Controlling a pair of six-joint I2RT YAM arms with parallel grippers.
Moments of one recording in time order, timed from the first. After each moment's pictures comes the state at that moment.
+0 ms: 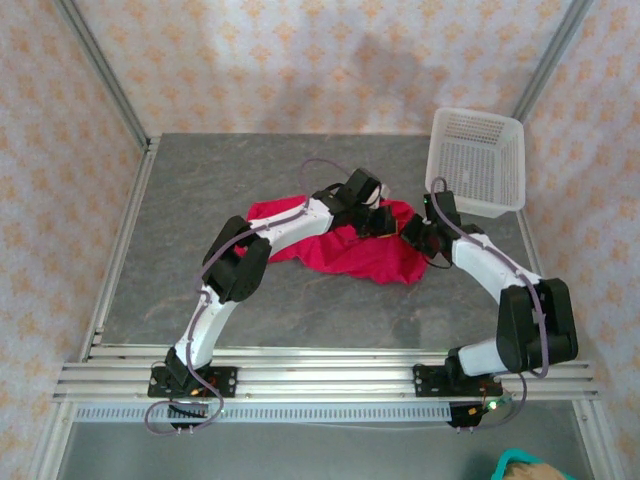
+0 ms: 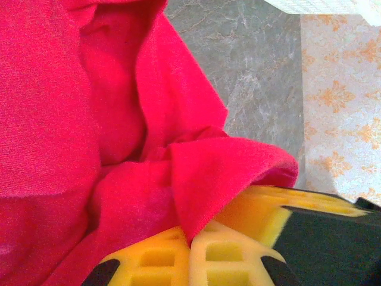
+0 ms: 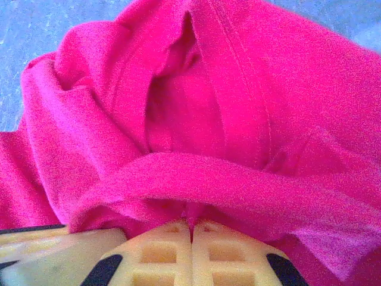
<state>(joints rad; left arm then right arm) -0.71 2.25 1.83 -0.38 0.47 -0.83 0.19 1.40 0.84 -0.37 -0.16 0.77</state>
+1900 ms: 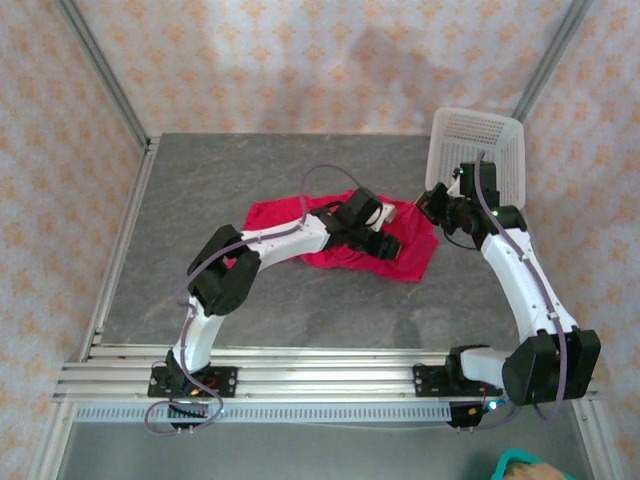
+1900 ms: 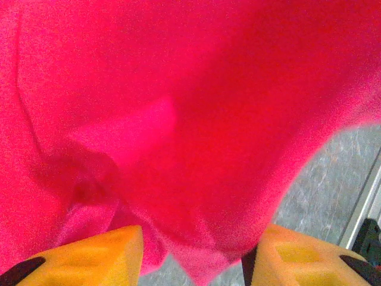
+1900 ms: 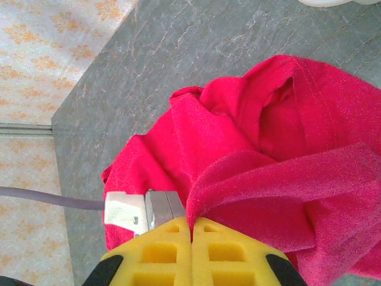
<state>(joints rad) -0.80 2.10 1.62 -0.36 0.36 -0.47 0.09 1.23 1.12 -0.66 -0.34 0.78</state>
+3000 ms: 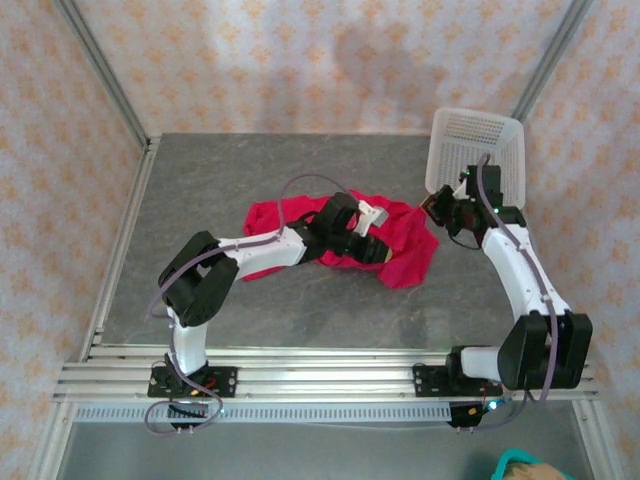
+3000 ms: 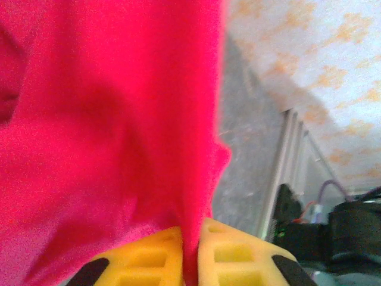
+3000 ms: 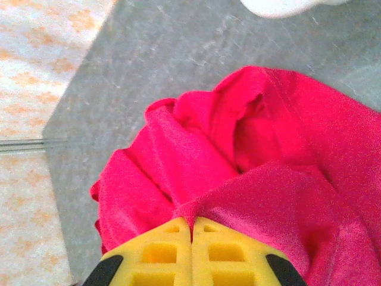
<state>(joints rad) -0.77 1.91 1.29 -0.03 0.59 -0.48 0.00 1.28 1.08 -0.59 -0.40 0.77</state>
